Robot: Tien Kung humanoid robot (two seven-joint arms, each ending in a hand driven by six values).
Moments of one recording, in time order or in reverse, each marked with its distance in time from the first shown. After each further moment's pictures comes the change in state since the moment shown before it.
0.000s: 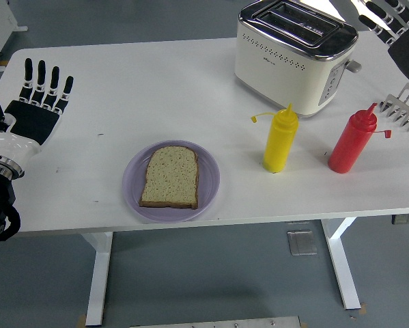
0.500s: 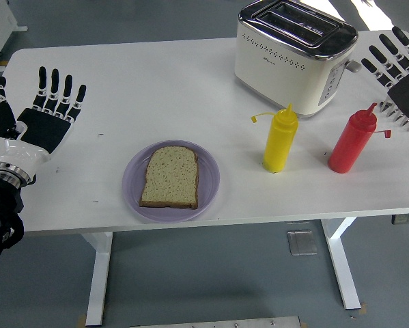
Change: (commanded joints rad) left arm 0.032 -0.009 0.010 -0.024 -0.014 -0.019 0.044; right arm -0.125 0.051 0.082 0.006 0.072 0.009 -0.056
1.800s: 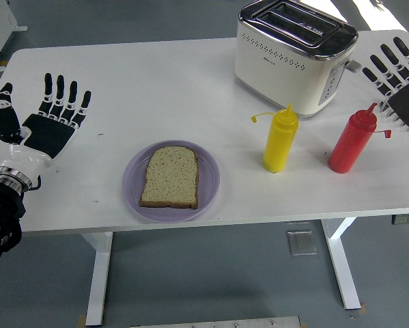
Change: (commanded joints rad) left arm 0.013 0.011 0.007 -0.003 -0.051 0.001 0.023; right arm -0.031 0.014 0.014 0.006 0.007 -0.021 -0.002
